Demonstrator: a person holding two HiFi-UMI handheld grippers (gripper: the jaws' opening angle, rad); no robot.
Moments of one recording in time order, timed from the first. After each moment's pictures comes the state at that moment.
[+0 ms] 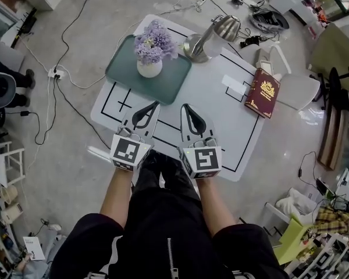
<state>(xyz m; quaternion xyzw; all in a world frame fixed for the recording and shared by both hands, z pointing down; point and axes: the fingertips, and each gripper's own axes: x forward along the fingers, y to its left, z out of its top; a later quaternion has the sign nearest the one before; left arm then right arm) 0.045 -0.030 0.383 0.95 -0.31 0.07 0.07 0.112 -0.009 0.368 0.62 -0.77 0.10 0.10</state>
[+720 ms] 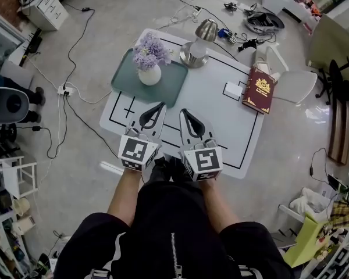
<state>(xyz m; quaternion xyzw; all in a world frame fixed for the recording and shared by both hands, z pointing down) 0.066 -0.006 0.334 0.95 -0.30 0.07 0.05 0.111 0.027 0.328 0.62 -0.77 0.11 0.07</state>
